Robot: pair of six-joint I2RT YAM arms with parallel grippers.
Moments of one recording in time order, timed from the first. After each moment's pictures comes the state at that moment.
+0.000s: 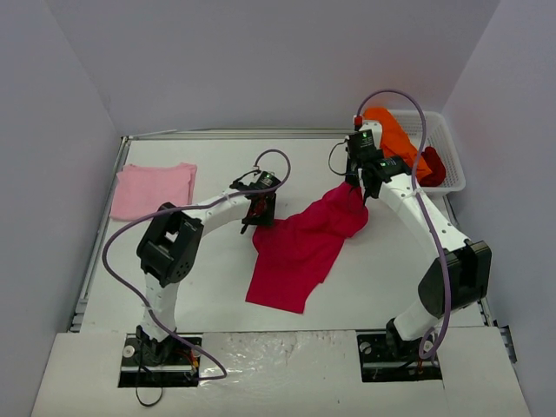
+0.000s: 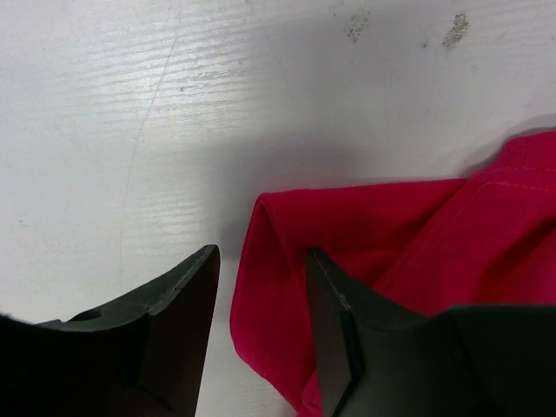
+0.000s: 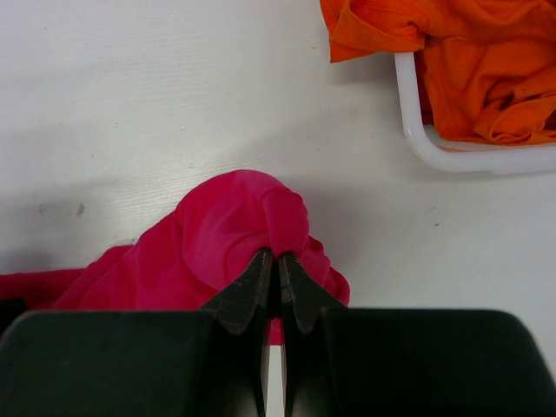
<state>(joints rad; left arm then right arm) -0.64 2.00 1.46 -0.55 -0.20 -0.48 0.35 1.57 1.43 -0.65 0.37 0.31</state>
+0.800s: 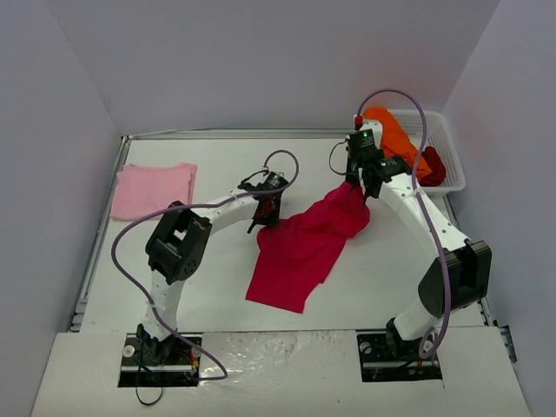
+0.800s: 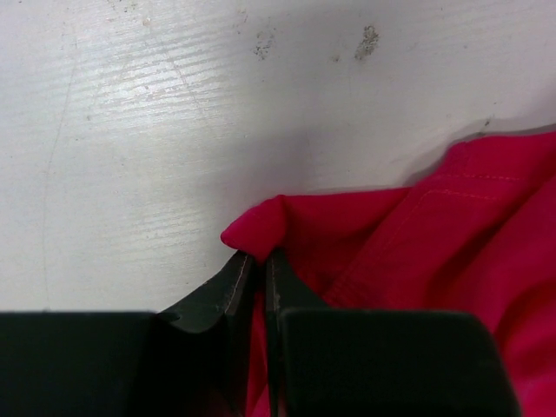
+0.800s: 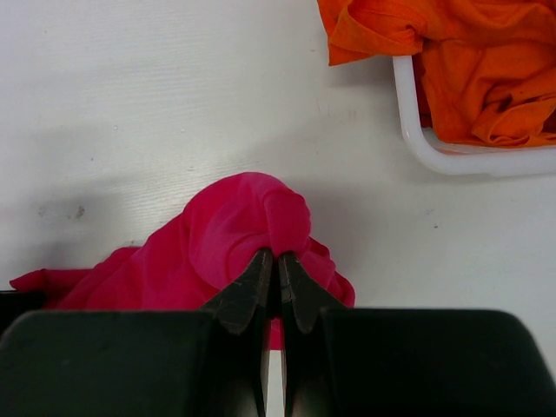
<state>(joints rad) -0.67 2.06 1.52 -0.52 -0.14 -0.48 0.35 1.57 1.43 -0.64 0.37 0.31</state>
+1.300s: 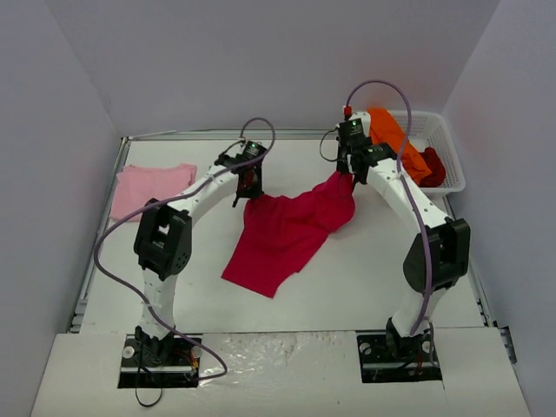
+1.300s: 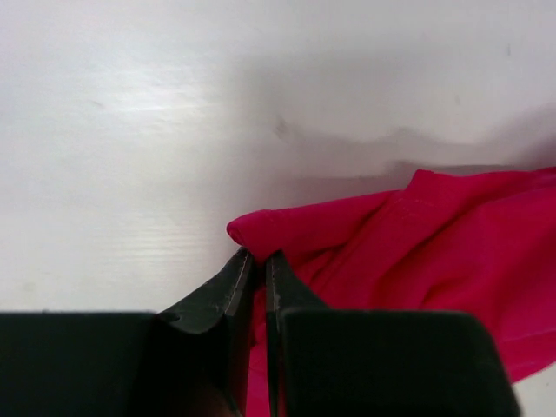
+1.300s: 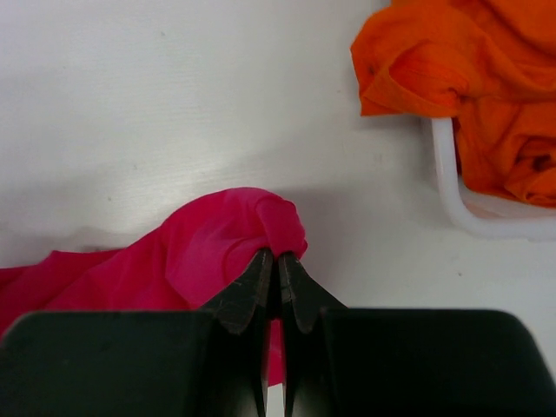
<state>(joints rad) -0.54 2.04 1.72 -0.68 -0.16 -0.46 0.34 1.74 1.57 -0.63 0.36 0.29</state>
